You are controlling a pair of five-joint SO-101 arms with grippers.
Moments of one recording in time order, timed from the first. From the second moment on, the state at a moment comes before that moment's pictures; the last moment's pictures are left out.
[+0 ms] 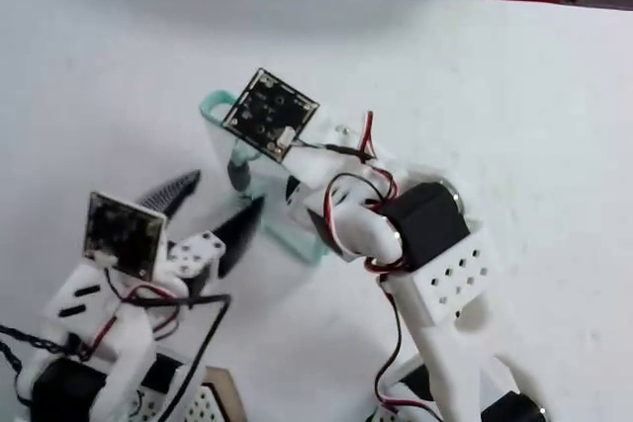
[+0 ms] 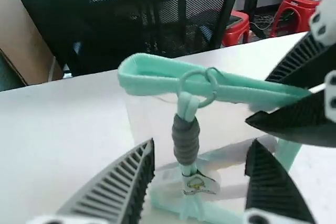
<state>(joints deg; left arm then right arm) 14.2 -89.3 52.1 66.5 -3.2 -36.9 -29.1 5.4 87.7 29.0</state>
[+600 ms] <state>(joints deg) 14.9 -89.8 67.4 46.7 -2.4 -37.1 -29.5 5.5 87.7 29.0</state>
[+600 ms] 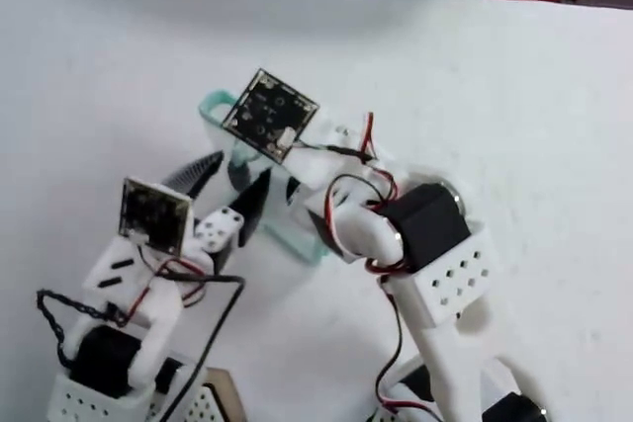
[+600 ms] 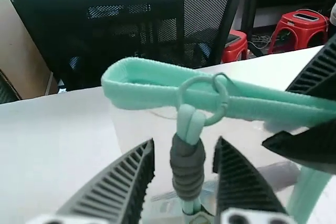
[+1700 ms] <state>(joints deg) 6.8 -89.9 63.0 42.1 -13.1 -37.5 -29.7 7.2 87.6 29.0</state>
